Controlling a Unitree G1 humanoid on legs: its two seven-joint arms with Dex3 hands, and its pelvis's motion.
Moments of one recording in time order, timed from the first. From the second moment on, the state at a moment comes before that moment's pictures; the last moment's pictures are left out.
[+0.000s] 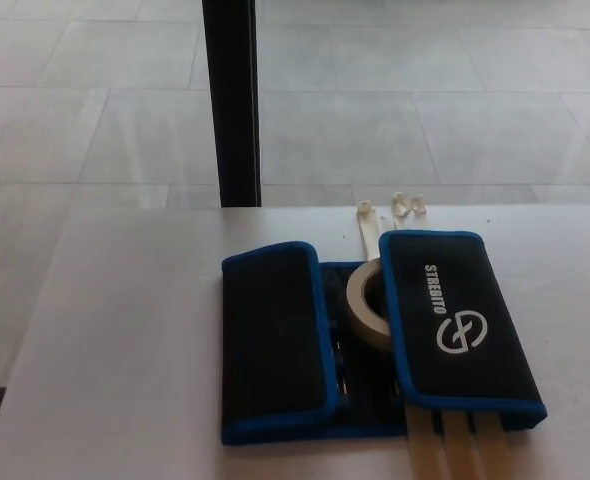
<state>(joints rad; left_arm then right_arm) -0.02 0.62 0.09 1.16 0.08 -0.04 -0.12 0.02 -0.43 -0.62 0.86 0.14 0.06 -0.02</state>
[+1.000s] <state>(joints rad) -0.11 0.68 0.16 1.28 0.06 -0.04 -0.19 -0.24 -0.52 -0.45 0.07 0.25 0.09 0.01</state>
